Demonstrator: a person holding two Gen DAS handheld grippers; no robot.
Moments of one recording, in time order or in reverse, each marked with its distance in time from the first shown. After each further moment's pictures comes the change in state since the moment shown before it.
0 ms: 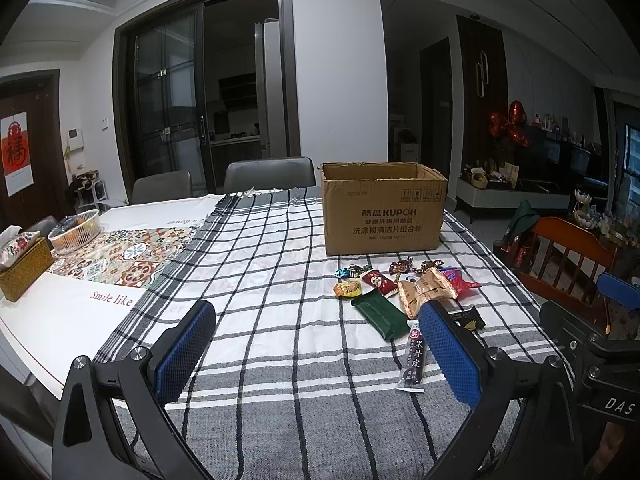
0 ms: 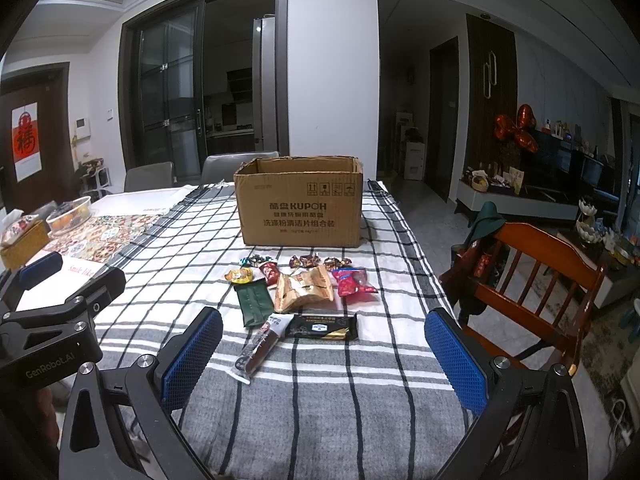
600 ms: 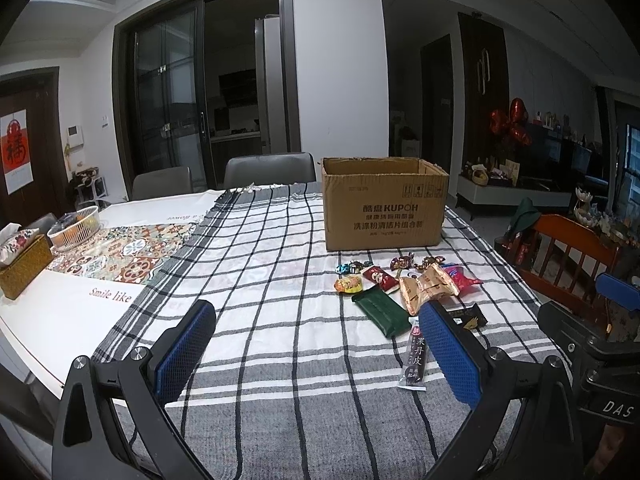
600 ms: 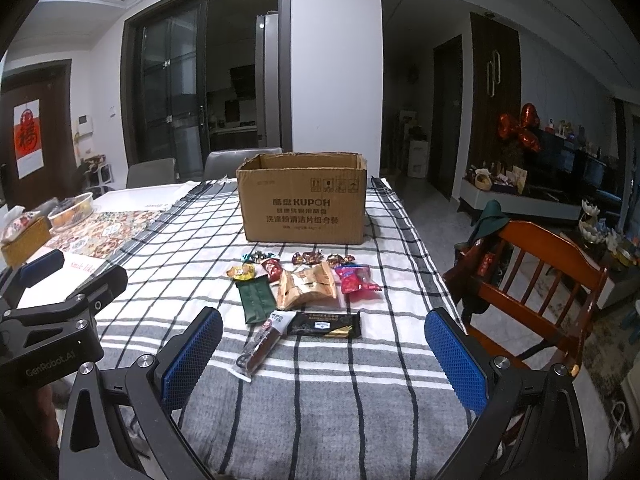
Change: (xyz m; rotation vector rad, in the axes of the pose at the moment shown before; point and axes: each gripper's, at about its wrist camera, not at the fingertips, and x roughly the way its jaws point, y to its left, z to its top) left arm 0.003 0.001 -0.001 -0.001 0.019 0.001; right arm 0.004 0.006 0.002 -0.009 0.017 0.013
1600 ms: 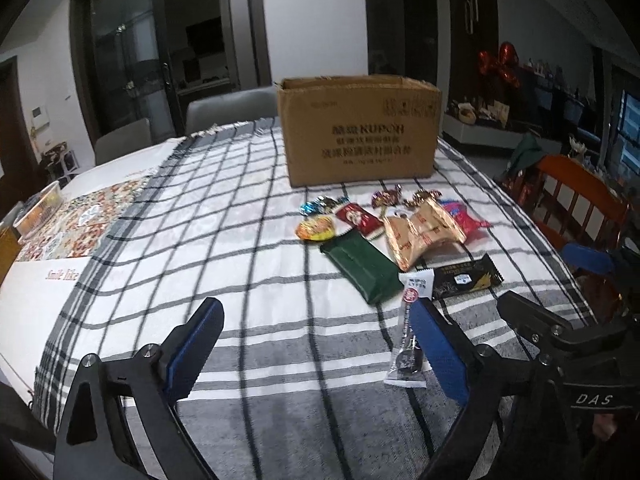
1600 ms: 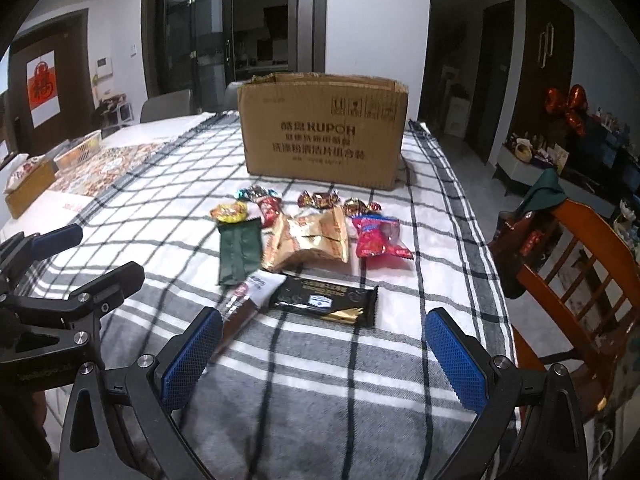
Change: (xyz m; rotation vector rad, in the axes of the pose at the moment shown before) left arm 0.103 -0.039 -0.018 0.059 0.240 -0.069; right arm 0.114 -0.018 -0.015 -0.108 0.227 0.107
